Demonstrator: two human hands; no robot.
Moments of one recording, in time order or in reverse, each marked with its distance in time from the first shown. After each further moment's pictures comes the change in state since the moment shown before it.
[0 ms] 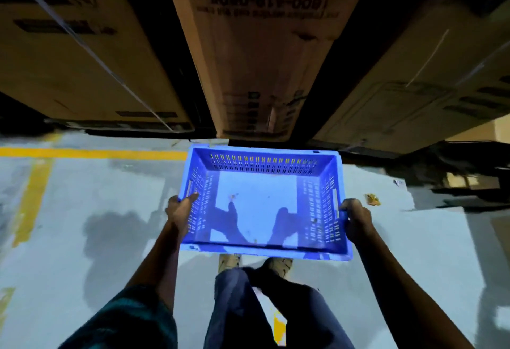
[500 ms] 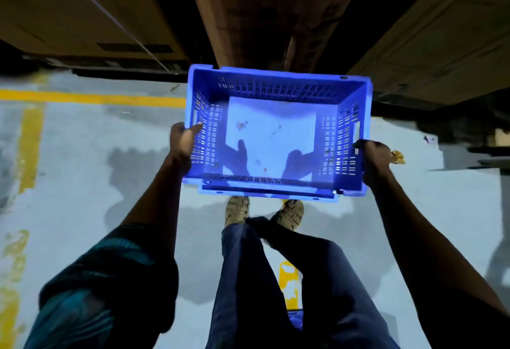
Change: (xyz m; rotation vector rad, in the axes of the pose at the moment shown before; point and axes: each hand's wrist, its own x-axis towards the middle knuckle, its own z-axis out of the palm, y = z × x) left_hand 0.060 0.019 0.046 -0.021 -0.111 0.161; right_hand 0.158 0.028 0.044 -0.019 0.117 -0.127
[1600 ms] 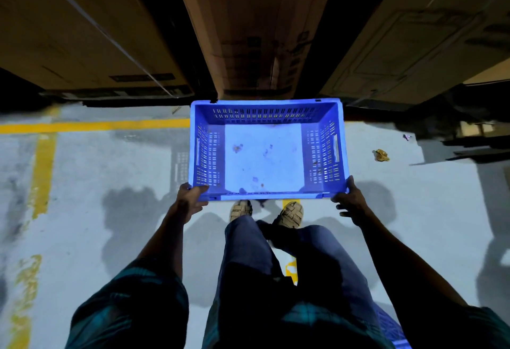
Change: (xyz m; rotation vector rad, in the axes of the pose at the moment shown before) left_hand -0.096 -0.074 -0.068 0.156 -0.163 -0.357; right_hand -0.107 0.102 -0.055 -0.264 -0.287 0.097
